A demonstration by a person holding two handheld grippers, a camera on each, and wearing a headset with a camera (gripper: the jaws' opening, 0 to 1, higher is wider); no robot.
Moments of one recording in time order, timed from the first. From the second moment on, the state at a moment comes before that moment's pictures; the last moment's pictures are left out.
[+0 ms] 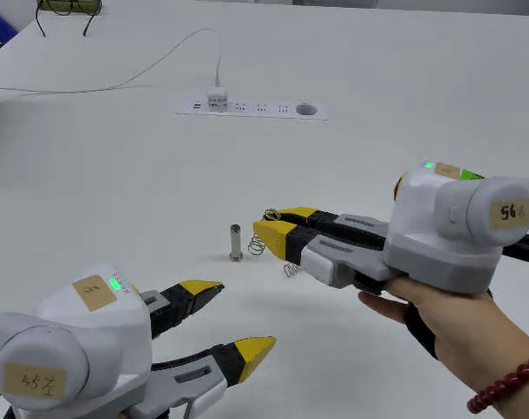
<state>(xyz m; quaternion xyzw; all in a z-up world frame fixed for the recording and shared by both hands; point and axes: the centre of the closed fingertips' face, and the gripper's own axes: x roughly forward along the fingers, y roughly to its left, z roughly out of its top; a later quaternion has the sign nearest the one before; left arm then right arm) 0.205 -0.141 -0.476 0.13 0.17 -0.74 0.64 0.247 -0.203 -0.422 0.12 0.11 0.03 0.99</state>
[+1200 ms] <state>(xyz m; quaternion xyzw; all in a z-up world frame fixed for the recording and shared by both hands) 0.210 -0.140 -0.486 0.12 0.19 -0.72 0.66 0.292 -0.222 -0.449 0.09 0.13 0.00 0.99</state>
